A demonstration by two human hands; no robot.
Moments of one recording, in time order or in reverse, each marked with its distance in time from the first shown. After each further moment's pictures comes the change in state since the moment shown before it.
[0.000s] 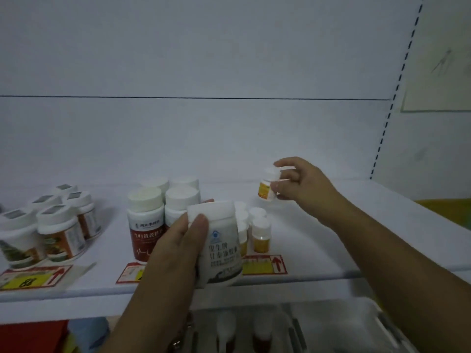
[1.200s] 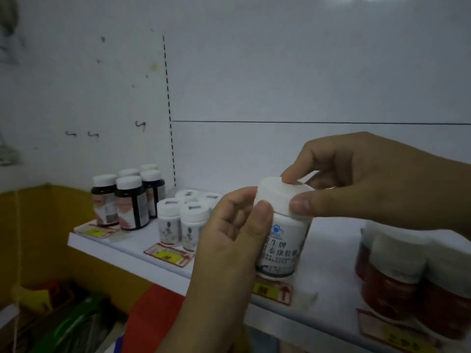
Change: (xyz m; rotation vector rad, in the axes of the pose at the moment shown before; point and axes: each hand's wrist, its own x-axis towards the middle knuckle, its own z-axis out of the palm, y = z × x) left_hand -0.031 0.090 -0.199 -0.033 0.371 0.252; right_hand -0.010 -0.195 0.237 -0.282 -0.741 -0.529
